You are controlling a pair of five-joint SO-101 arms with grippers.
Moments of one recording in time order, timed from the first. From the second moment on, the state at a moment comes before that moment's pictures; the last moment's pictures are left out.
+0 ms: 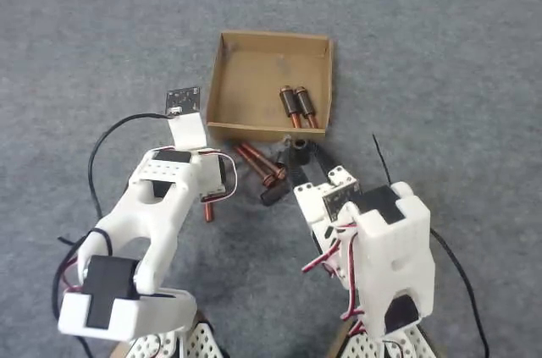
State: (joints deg) left arm 0.0 -5.4 51.6 41.9 19.9; right arm -27.3 30.1 80.8 -99.0 6.1
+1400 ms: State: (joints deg) left arm 2.5 -26.1 50.8 40.2 19.9; right arm -36.9 28.7 88.2 -99.2 6.0
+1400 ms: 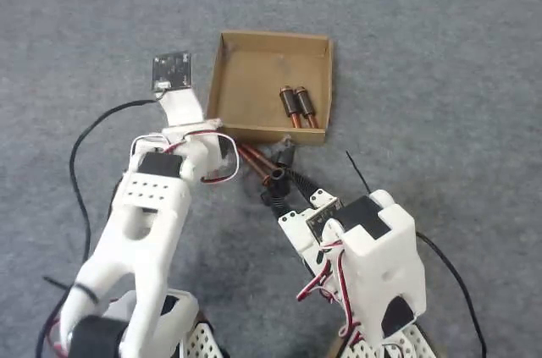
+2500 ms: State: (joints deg) left arm 20.9 -68.4 83.6 8.8 19.9; right arm -36.9 28.7 88.2 -99.2 6.0
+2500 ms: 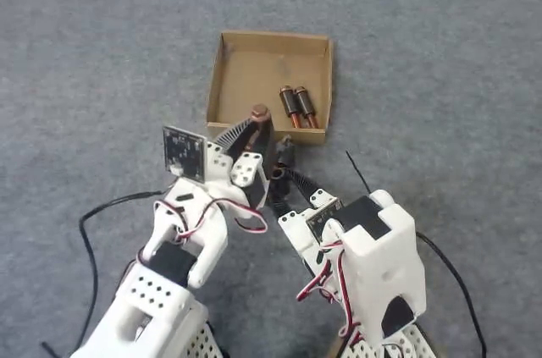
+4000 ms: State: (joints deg) left arm 21.4 -72.6 92.6 -1.2 27.0; right arm -36.9 24.9 89.5 -99.2 3.8
